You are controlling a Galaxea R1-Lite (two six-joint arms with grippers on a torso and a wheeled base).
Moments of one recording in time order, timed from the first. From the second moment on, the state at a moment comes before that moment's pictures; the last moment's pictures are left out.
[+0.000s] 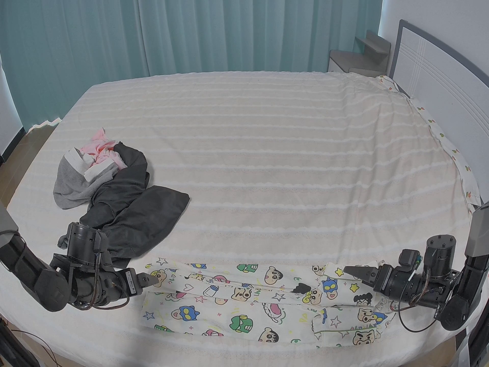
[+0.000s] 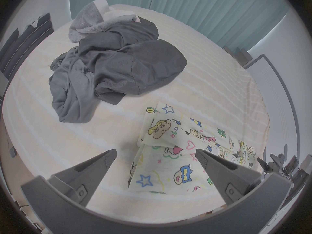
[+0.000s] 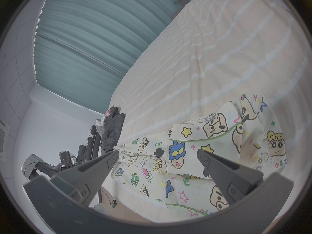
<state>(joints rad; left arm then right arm) -0.21 1.79 -0.38 -0.53 -0.05 -0.53 0.28 2.01 -0.04 -1.50 0.32 0.73</state>
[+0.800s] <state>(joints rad) -0.19 1.73 -0.36 -0.53 -0.22 -0.29 0.29 2.04 -0.02 -1.55 0.31 0.70</state>
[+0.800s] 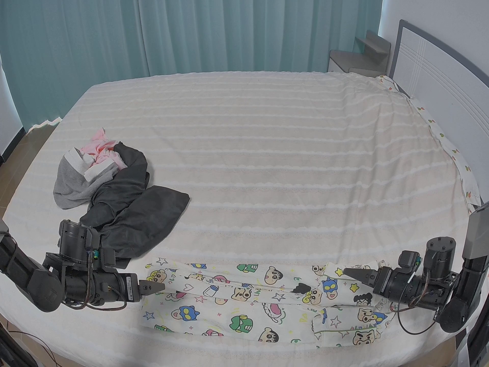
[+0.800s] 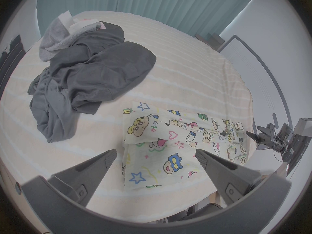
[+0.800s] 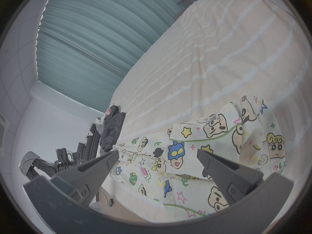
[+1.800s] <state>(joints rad) -0.13 2.07 -0.71 -0.54 -0.27 -0.72 0.30 2.08 -0.02 -1.55 0.31 0.69</state>
